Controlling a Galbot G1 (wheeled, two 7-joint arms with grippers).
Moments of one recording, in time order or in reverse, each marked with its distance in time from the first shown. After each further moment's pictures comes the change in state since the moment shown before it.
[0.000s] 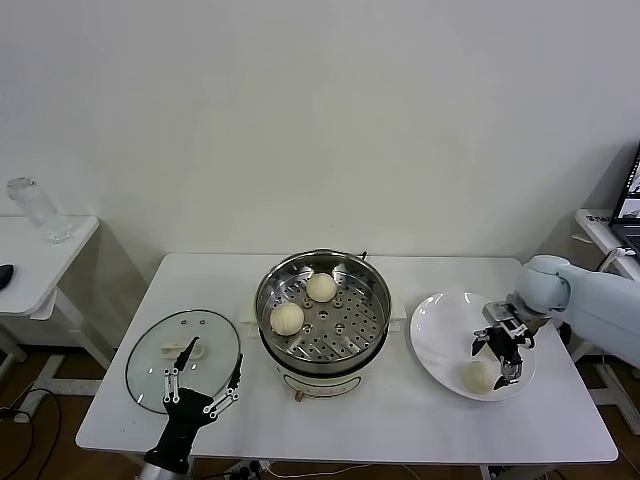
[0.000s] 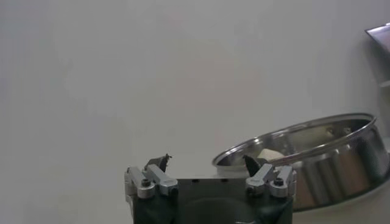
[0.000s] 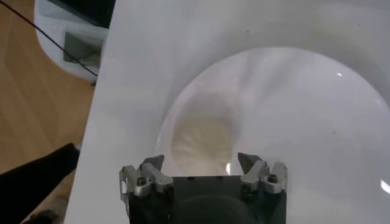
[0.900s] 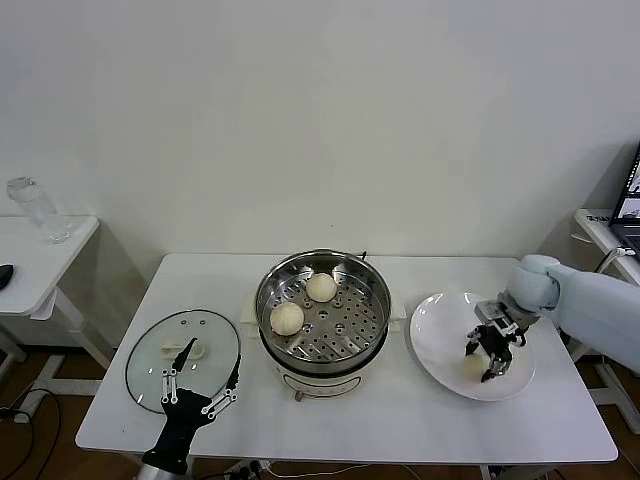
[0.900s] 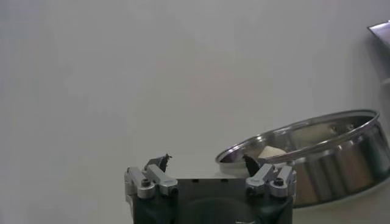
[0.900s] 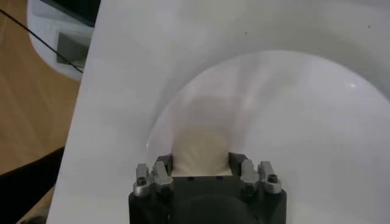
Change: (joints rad) left arm 0.002 0.004 -0.003 0.000 0.000 -0.005 -0.001; right arm 0.059 0.024 0.020 0.026 -0.001 0.025 -0.014
